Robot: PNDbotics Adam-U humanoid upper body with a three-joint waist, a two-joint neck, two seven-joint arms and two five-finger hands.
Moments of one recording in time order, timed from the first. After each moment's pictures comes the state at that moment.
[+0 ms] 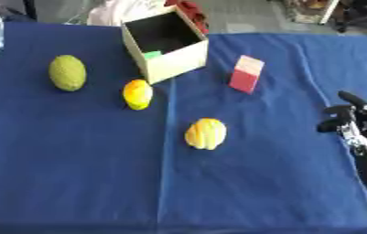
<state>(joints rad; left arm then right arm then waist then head) -0.35 0.63 0.09 -1.98 -0.14 -0.04 0.13 -0.01 -0.24 0.04 -1.83 -0.12 -0.16 0.04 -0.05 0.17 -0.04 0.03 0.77</state>
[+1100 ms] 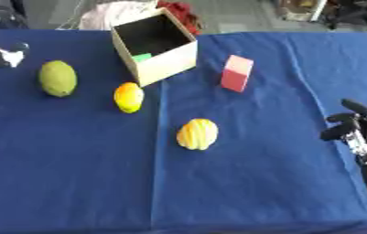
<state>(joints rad) -0.74 0.81 -0.16 -1.09 -0.81 -0.20 -0.38 -0.01 -0.26 0.06 -1.82 -0.12 -0.15 0.06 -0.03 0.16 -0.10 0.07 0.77</state>
